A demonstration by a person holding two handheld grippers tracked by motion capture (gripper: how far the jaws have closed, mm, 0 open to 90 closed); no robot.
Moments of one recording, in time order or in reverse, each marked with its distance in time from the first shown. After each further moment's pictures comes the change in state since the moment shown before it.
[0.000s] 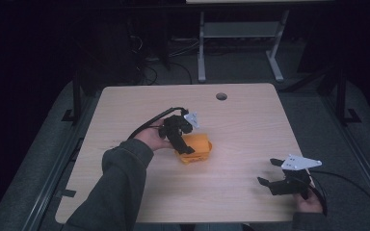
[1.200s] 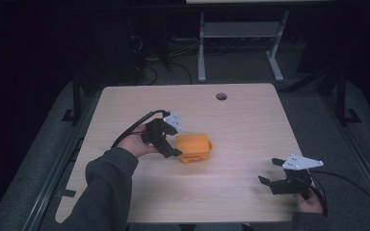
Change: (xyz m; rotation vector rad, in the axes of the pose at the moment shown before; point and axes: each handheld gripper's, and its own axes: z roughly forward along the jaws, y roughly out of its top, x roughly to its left) left arm -0.012 -0.041 -0.026 -0.060 0.042 -0.081; right arm -0.001 -0.002 -0.001 -0.009 -0.028 0.026
